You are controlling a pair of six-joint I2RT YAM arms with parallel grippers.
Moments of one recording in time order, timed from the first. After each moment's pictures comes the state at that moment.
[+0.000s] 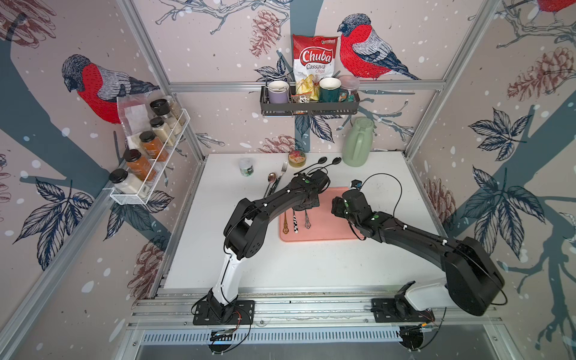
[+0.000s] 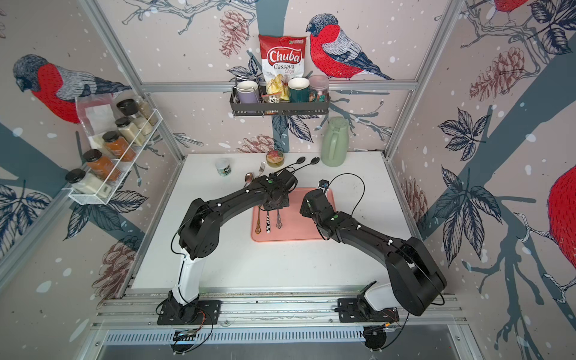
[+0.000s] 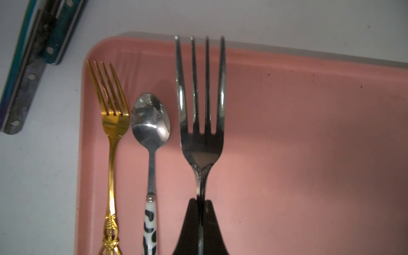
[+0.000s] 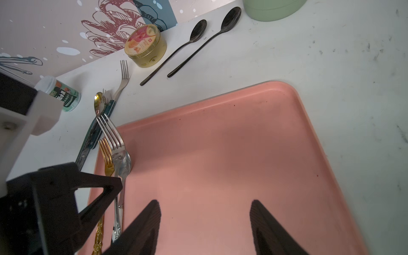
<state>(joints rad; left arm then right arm) -0.74 2.14 1.77 -0.88 -0.24 -0.84 0.67 1.41 0.81 -0.08 0.31 0.64</state>
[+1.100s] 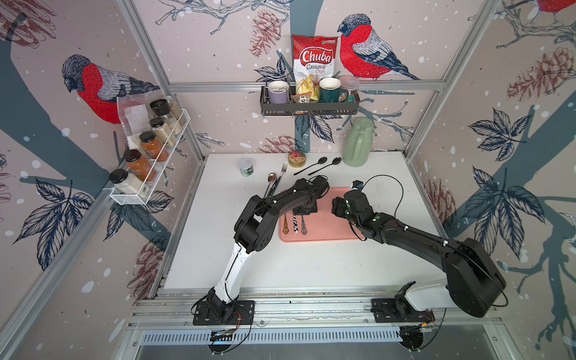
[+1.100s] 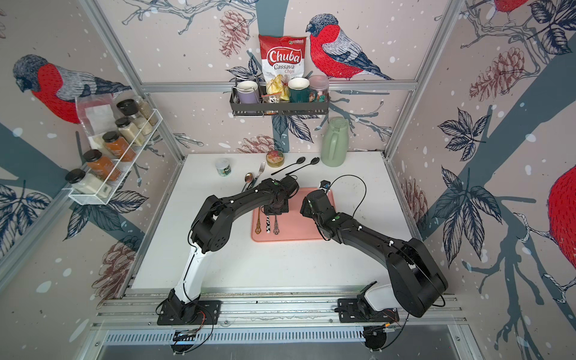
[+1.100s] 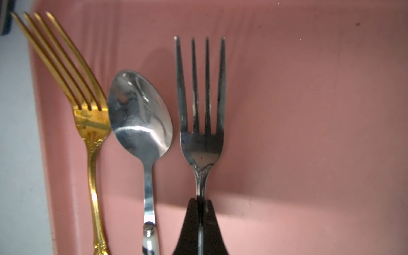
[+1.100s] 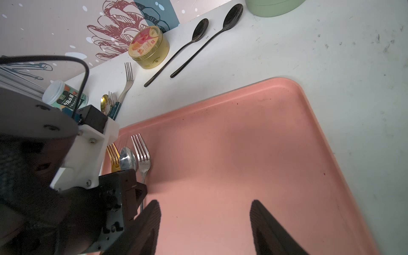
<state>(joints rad) -0.72 2.28 1.83 -0.96 -0.24 -0.78 0.66 1.40 0.79 -0.05 0.28 0.66</state>
